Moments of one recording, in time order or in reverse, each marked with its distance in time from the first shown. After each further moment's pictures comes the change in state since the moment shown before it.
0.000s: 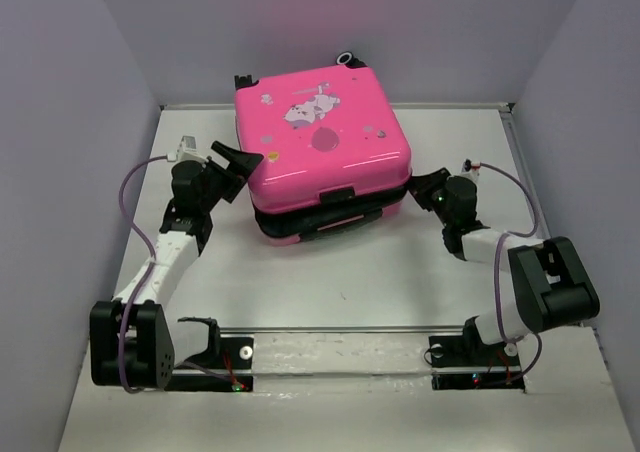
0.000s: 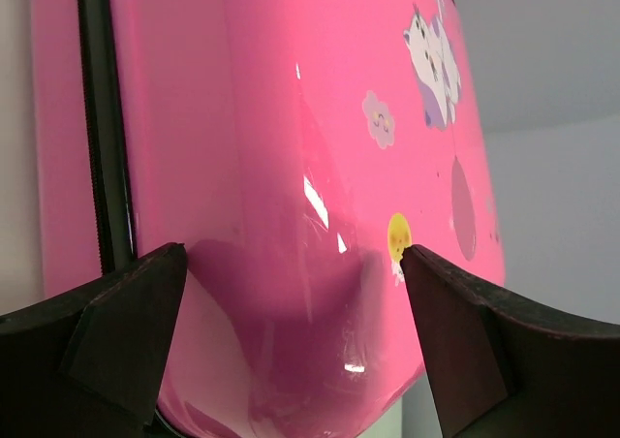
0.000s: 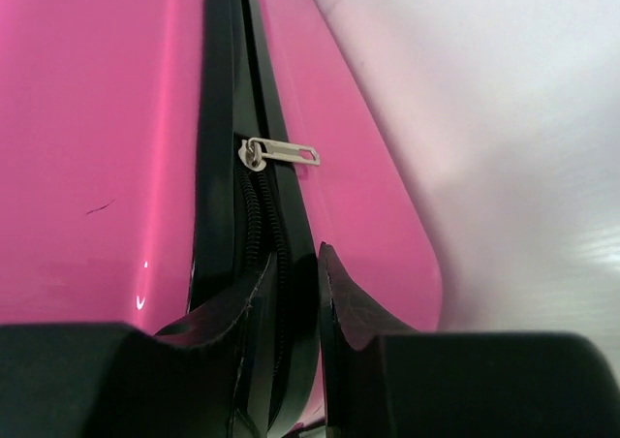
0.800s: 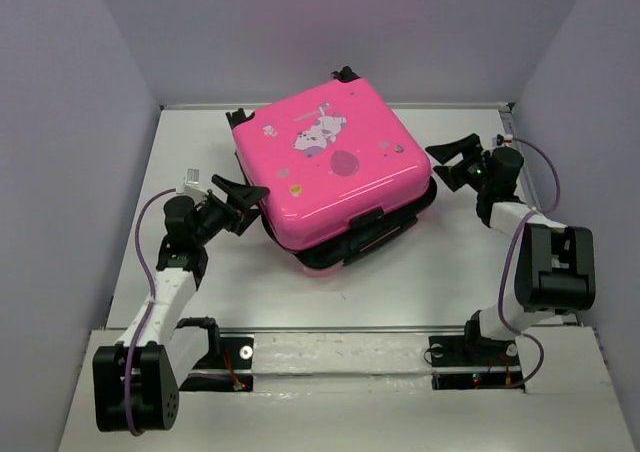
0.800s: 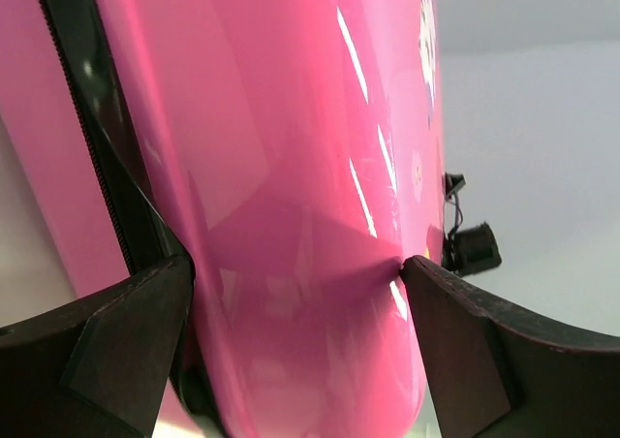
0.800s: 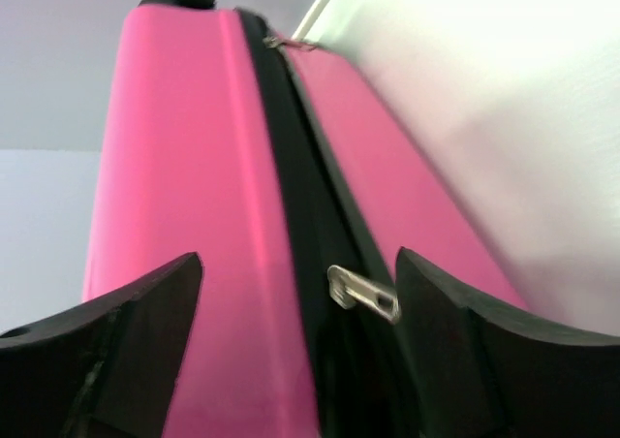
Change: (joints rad) left arm 0.085 -0.194 -0.222 0.037 0.246 -0.149; right arm -0.275 0.140 0.273 -0.160 -0.427 0.066
